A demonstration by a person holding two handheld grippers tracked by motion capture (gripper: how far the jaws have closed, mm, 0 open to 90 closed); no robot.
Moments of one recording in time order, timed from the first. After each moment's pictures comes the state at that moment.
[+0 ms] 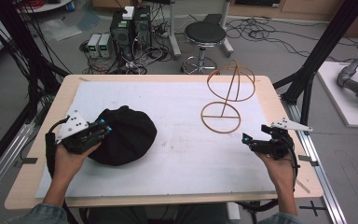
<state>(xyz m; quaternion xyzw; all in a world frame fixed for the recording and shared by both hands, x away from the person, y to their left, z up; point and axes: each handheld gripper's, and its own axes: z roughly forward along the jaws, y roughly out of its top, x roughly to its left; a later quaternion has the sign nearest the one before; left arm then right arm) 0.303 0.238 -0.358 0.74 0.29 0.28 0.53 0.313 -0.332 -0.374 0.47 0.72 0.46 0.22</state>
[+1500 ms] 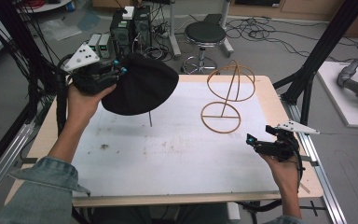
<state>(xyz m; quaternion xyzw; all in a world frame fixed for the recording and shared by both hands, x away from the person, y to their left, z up) 0.379 0.188 -0.227 0.71 0.26 0.30 0.58 0.305 -0.342 -0.371 0.47 0.71 0.47 0.23</state>
